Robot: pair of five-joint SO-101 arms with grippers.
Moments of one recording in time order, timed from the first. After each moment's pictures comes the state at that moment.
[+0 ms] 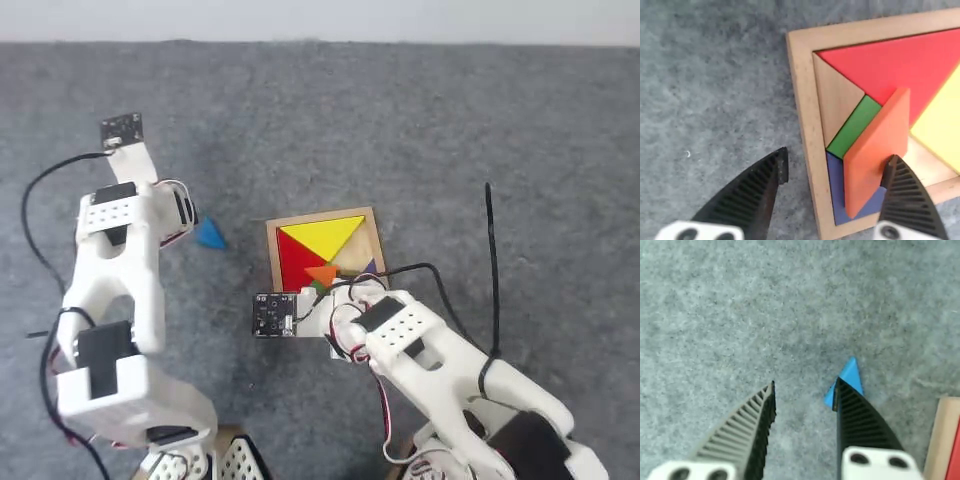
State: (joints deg) left arm -21.3 6.0 25.8 53.1 8.2; right arm -42.8 -19.5 62.2 36.5 51.5
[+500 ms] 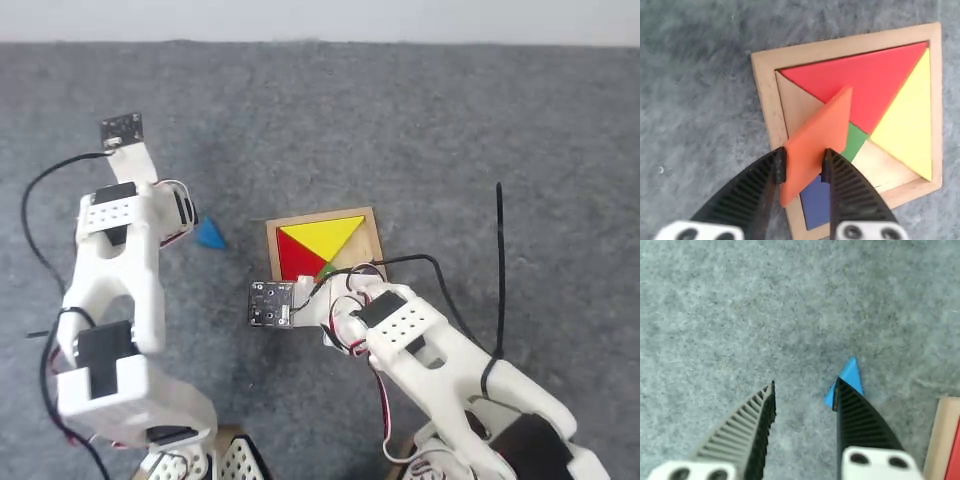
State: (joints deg) left arm -21.3 6.0 25.8 53.1 8.2; right arm -42.1 -19.3 60.8 34.2 51.6
